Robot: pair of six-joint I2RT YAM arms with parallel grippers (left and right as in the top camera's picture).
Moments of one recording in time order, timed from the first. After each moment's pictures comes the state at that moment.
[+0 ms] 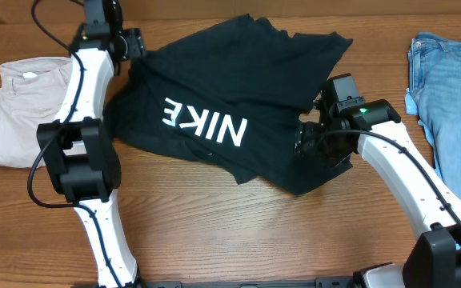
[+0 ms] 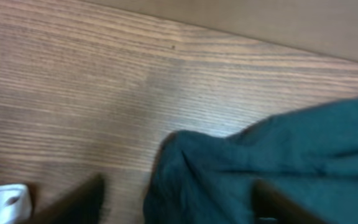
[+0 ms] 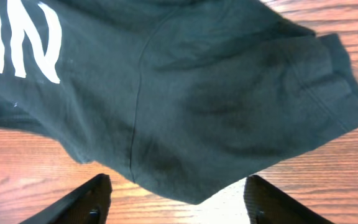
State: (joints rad) left arm 0.07 2.32 2.05 -0.64 0.02 -0.15; right arm 0.25 1.59 1.21 -0.99 -0.17 0.41
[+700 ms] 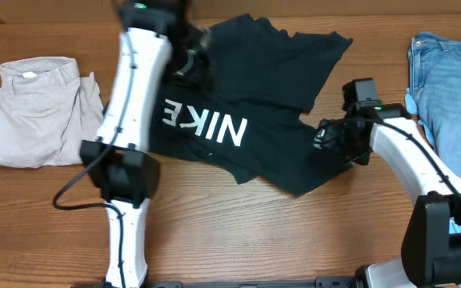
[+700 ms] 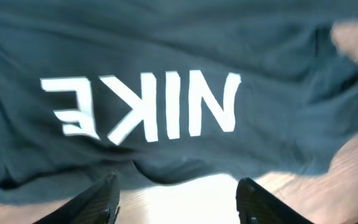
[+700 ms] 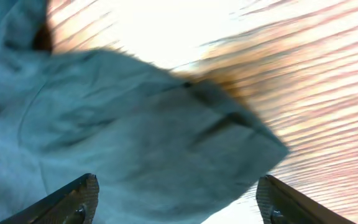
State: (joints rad) left arm -0.28 2.32 2.52 -1.65 0.19 0.00; right arm 0.07 1.68 1.12 -0.83 -0.07 0.46
